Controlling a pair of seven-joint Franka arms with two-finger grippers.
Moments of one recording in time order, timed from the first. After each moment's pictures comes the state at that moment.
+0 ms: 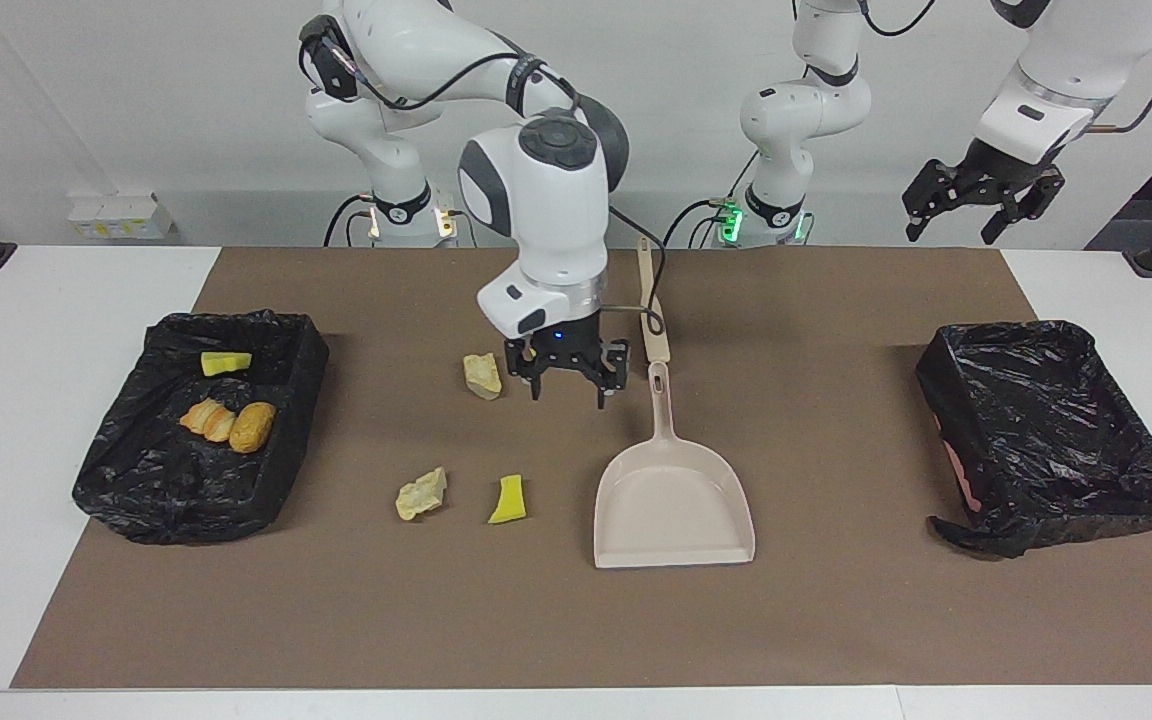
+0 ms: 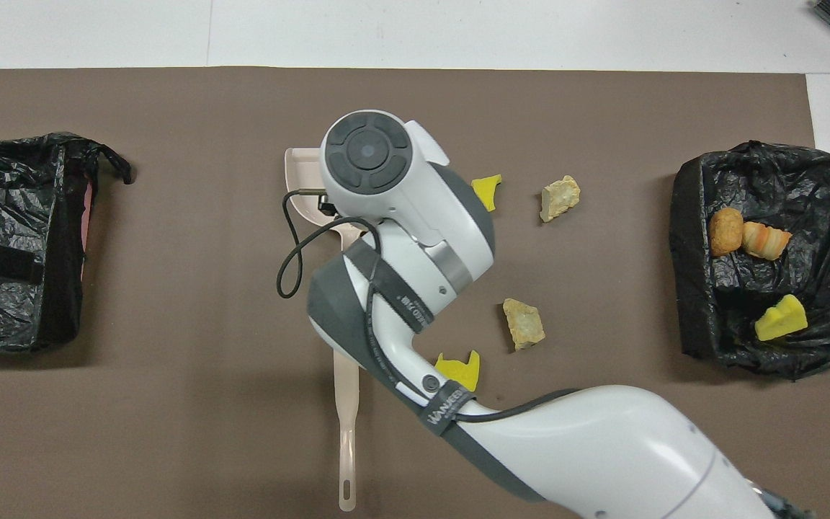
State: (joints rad) left arm 0.20 -0.10 -0.24 -1.59 -0.03 1.48 0.07; right arm 0.31 0.45 0.21 -1.24 -0.18 1.83 0.78
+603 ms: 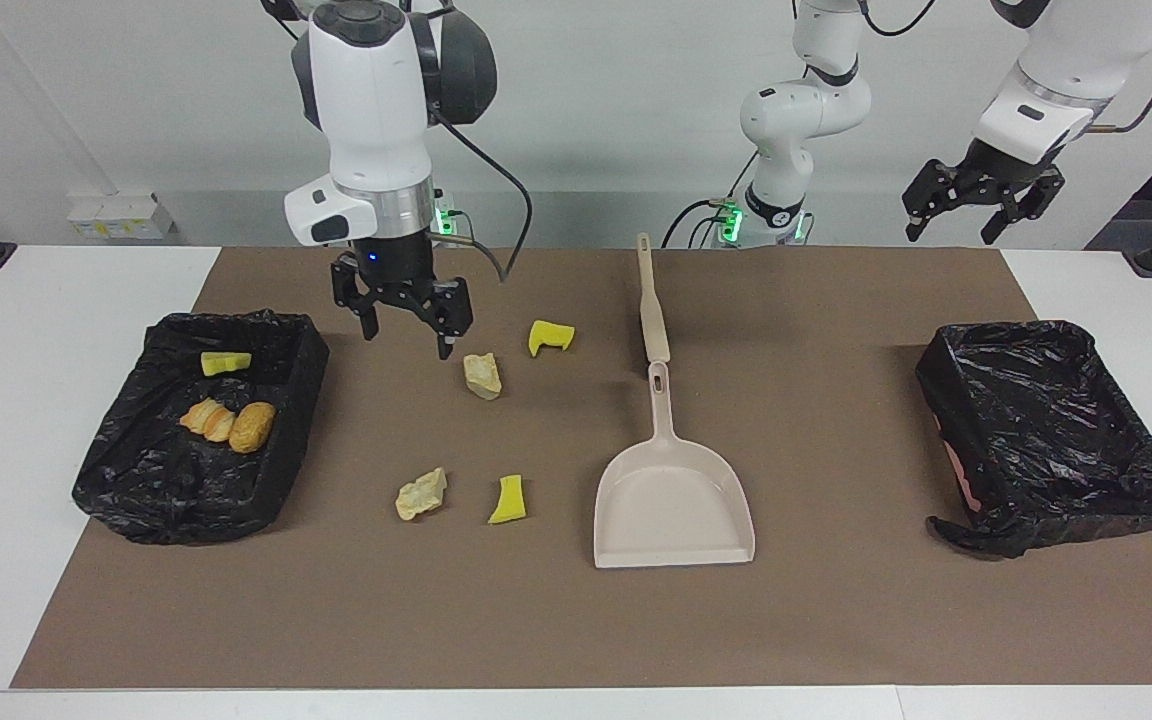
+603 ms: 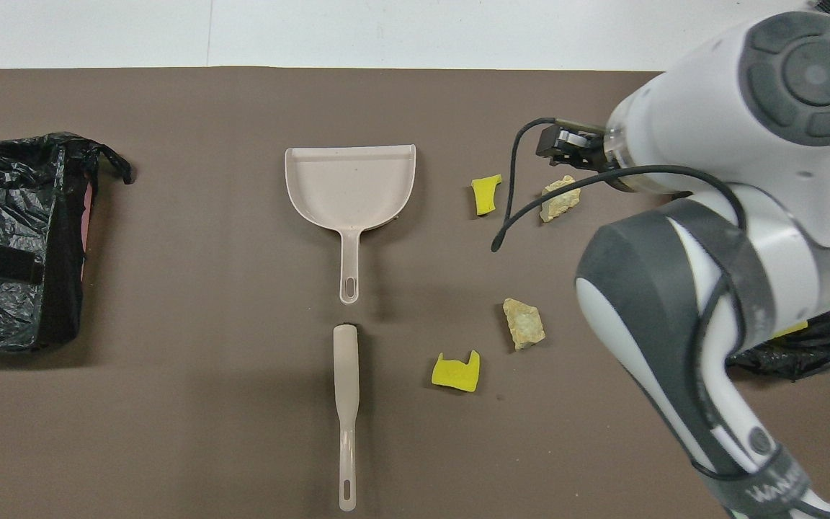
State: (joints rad) left arm 0.20 -0.10 -0.24 -1.59 -0.03 1.48 0.07; right arm 0.09 0.15 0.21 -1.46 -0.18 1.75 0.62
